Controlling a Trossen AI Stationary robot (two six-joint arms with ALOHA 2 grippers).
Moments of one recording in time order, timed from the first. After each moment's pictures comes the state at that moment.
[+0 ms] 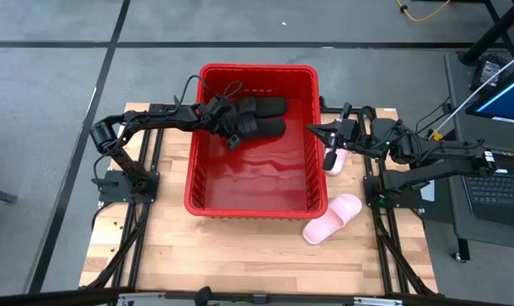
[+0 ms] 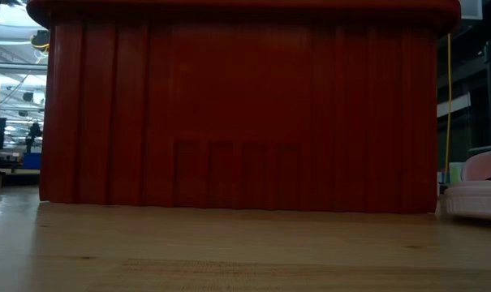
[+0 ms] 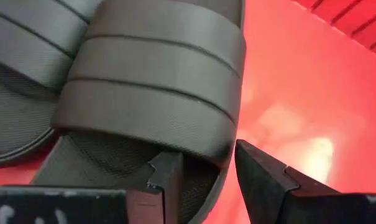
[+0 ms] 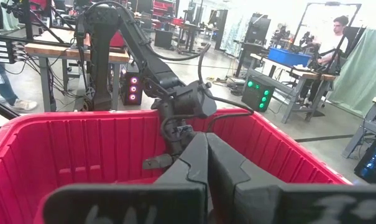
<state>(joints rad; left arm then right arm) 0.60 1.62 0.97 -0.19 0.20 -0.06 -0.03 0.90 0.91 -0.05 0.34 -0.16</state>
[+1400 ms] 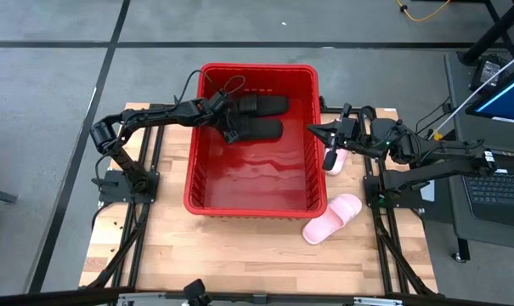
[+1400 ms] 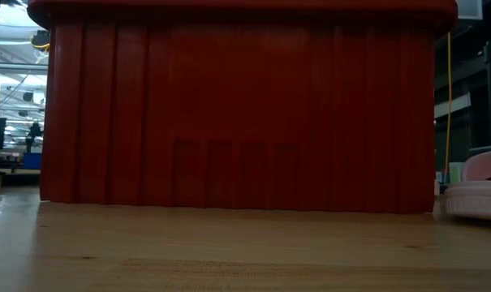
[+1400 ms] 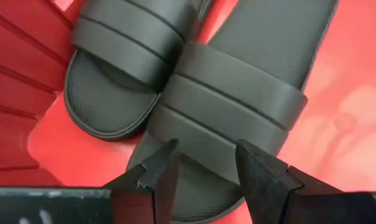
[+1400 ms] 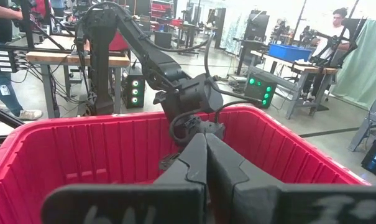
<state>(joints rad) 0.60 1.62 1.09 -0.38 -0.11 0.07 -0.03 0.90 0.91 -0.05 0.34 -0.11</state>
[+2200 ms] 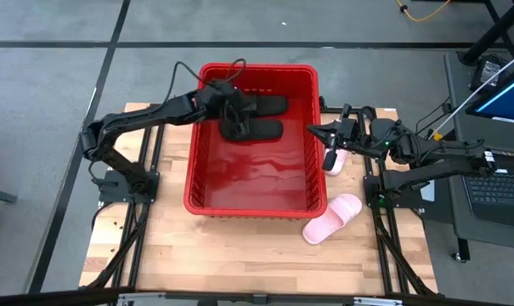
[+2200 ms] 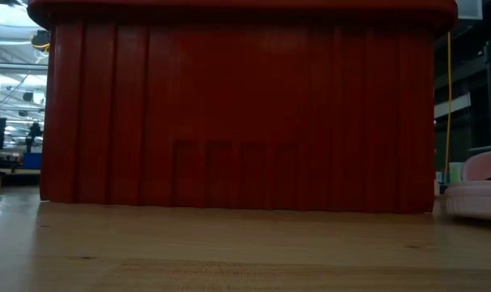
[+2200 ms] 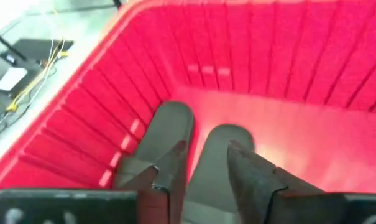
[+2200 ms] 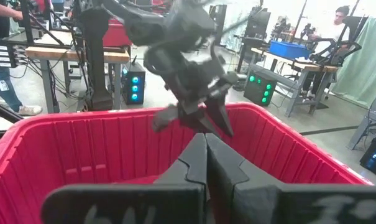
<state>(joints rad) 0.46 1.49 1.28 -0.33 -0.11 0.27 -0.03 0.90 0.91 -0.06 0.34 -0.11</state>
